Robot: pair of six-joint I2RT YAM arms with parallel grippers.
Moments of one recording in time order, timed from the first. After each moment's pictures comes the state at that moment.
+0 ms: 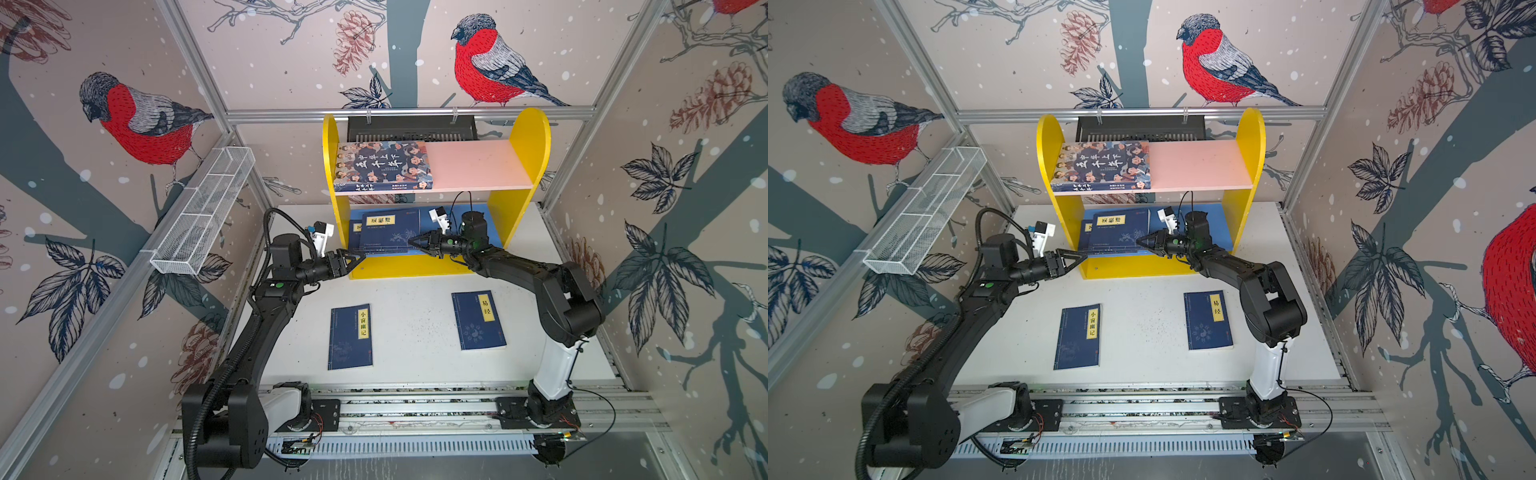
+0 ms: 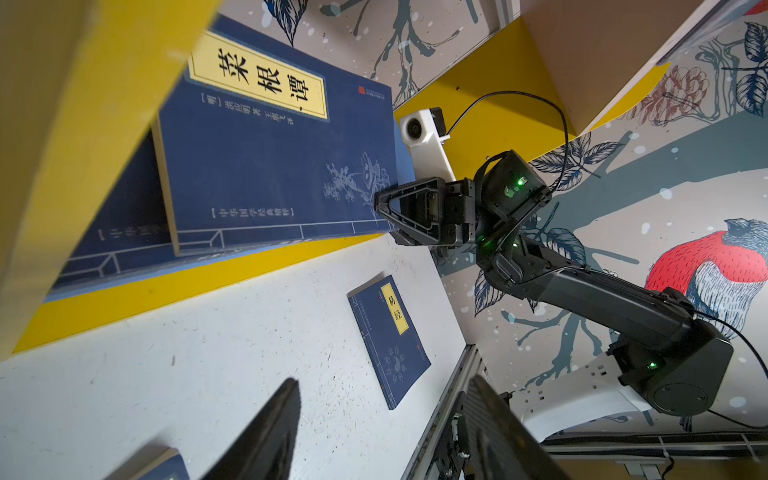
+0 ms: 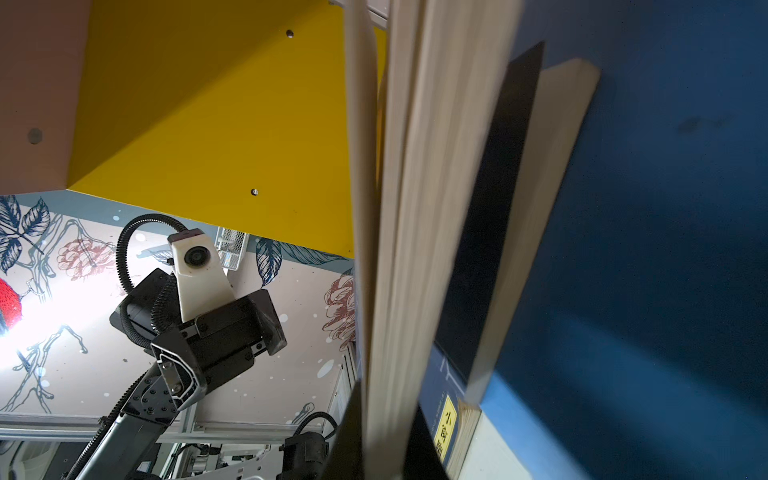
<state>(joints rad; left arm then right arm) -0.03 1.17 0.84 -0.12 0.97 -0.55 0.42 1.90 1.20 0.43 -0.96 0.95</state>
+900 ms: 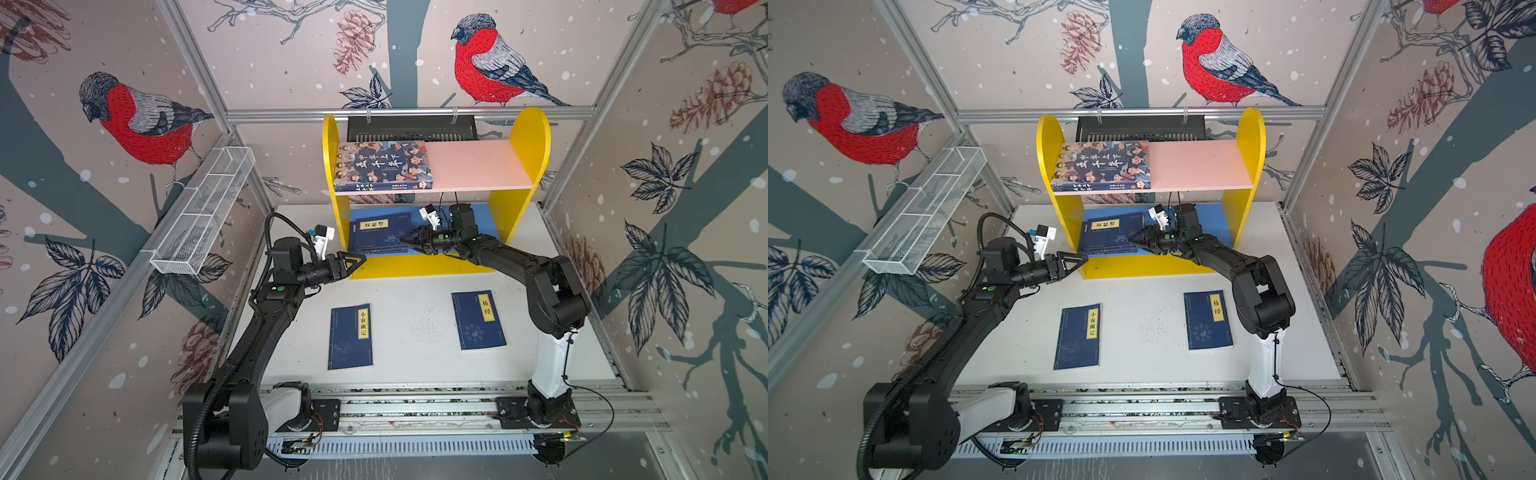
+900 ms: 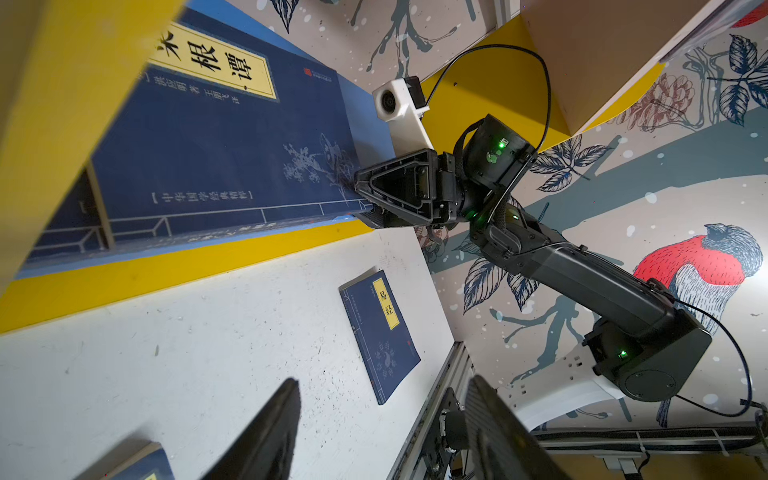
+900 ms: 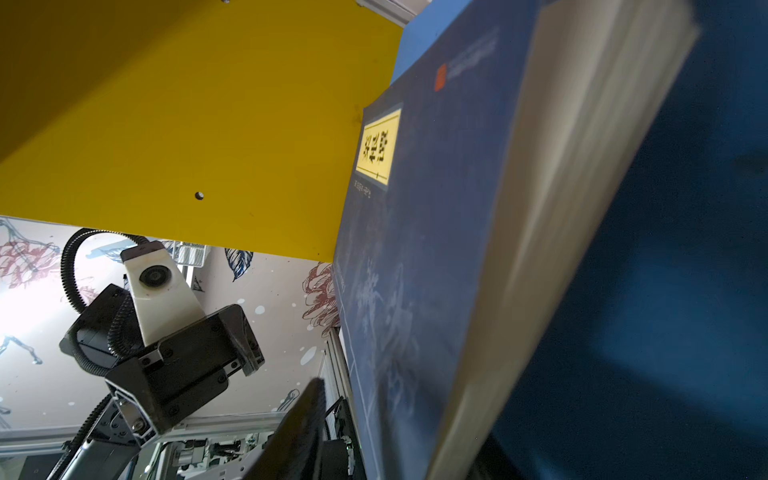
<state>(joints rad) -0.03 1.16 0.79 -0.07 1.00 -0.60 0.45 1.97 1.40 0.11 -0.92 0.79</state>
